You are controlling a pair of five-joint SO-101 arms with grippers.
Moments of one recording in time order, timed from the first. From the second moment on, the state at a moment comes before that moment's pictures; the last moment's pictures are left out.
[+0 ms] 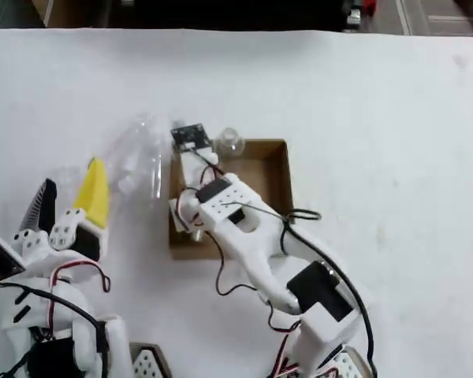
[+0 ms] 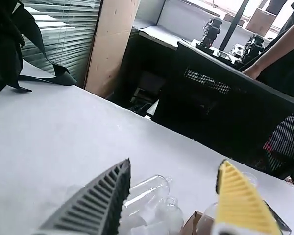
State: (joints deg) left arm -18.9 -104.8 69.0 55.0 21.8; right arm -41.8 10.4 22.5 45.1 -17.5
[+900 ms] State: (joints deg) left arm -18.9 -104.8 69.0 55.0 21.8; right arm -40.2 -10.6 22.5 50.8 -17.5
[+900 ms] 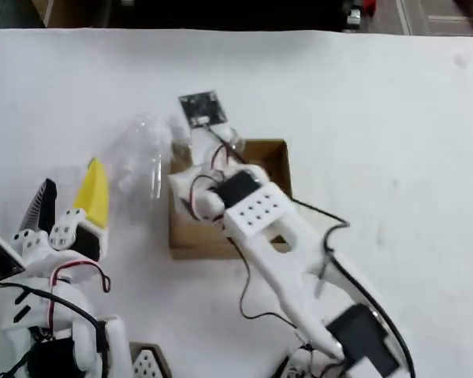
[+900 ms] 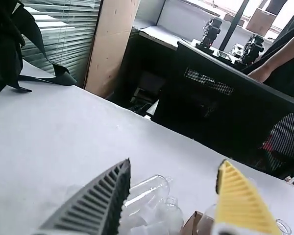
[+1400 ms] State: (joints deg) left arm -18.9 -104.8 69.0 55.0 21.8; right arm -27.3 -51.9 22.5 53.7 -3.7
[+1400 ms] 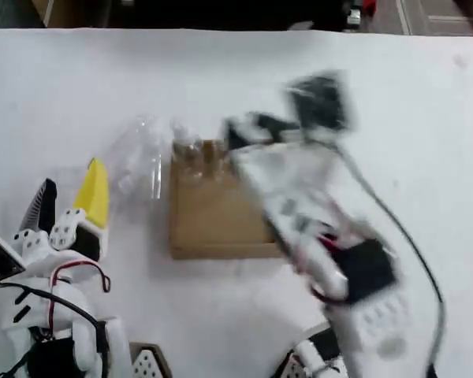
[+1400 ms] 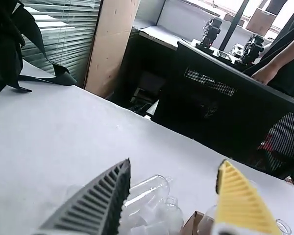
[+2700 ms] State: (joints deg) left arm -18.9 -104.8 70.4 54.8 21.8; right arm 30.6 4.9 22.3 47.6 -22.1
